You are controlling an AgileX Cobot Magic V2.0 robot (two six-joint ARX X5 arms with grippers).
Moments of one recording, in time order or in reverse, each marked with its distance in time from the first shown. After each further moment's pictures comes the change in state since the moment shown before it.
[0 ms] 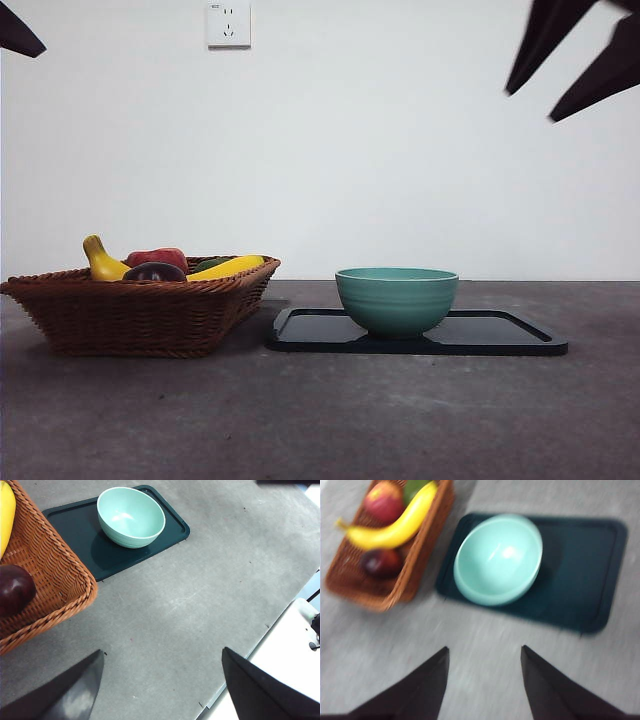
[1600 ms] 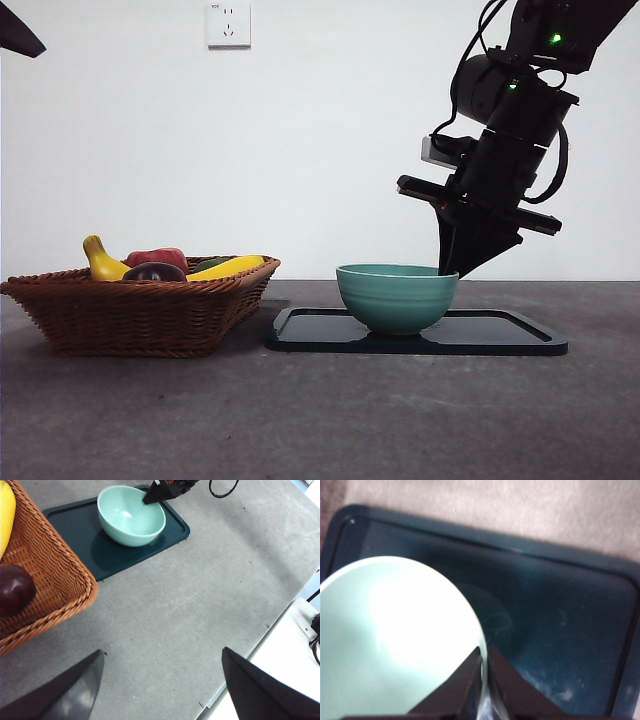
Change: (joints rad) left arm 0.000 0.000 0.000 0.000 0.000 0.000; right arm -0.006 0.754 0.325 0.171 0.100 -0.094
